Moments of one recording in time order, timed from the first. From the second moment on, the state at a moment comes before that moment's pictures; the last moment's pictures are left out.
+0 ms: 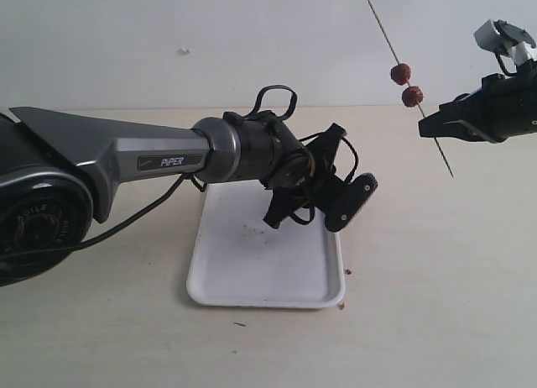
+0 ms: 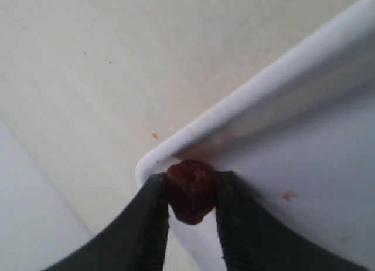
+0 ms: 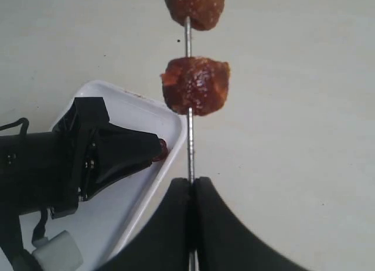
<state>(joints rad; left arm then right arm) -0.78 2.47 -1.86 0.39 0.37 1.29 -0.31 1.87 -1.12 1.28 0.81 -1.42</state>
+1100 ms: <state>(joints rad) -0.78 2.47 -1.86 0.39 0.37 1.20 -0.31 1.87 -1.12 1.29 0.81 -1.42</state>
